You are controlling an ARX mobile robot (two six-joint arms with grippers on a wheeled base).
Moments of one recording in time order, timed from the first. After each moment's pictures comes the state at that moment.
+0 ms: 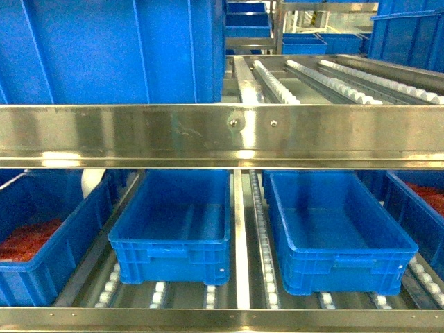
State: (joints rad) left arm 0.00 0.01 0.01 -0.01 0.00 0.00; right arm 0.00 0.01 0.01 -0.01 0.00 0.01
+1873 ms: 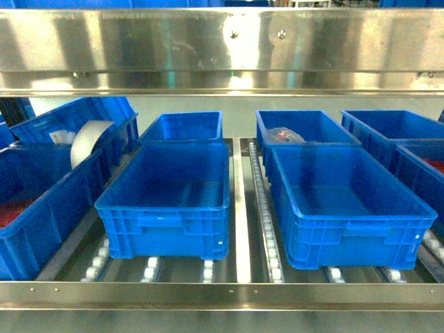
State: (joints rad) left arm 0.00 0.01 0.01 -0.01 0.00 0.00; right arm 0.00 0.00 0.01 -0.01 0.00 0.01
